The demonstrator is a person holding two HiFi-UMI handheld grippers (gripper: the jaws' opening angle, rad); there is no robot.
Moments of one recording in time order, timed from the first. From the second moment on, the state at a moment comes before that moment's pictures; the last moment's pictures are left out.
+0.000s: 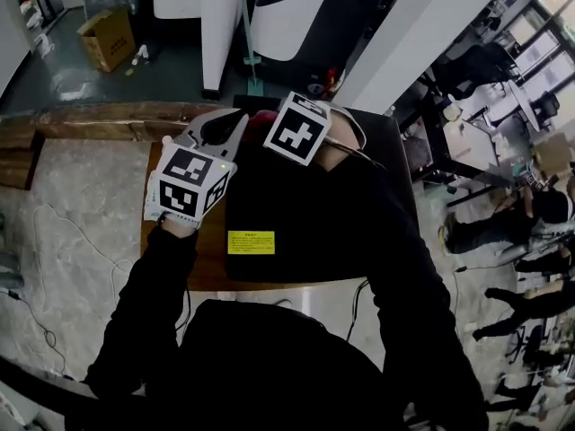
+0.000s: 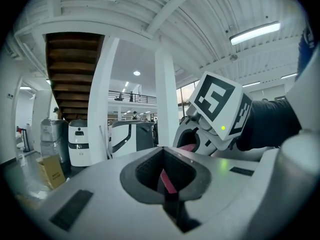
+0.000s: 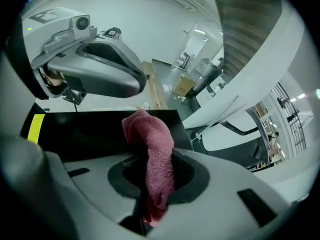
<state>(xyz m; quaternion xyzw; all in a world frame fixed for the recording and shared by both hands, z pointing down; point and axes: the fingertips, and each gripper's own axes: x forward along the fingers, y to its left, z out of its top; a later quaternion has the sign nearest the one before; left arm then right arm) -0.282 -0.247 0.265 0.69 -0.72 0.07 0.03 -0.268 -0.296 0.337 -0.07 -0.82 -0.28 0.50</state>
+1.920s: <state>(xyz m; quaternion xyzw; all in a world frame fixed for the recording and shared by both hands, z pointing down) -0.025 -0.207 0.151 0.74 -0.66 0.09 -0.08 0.067 -0.333 0.152 0.08 -0.92 -0.29 0.25</state>
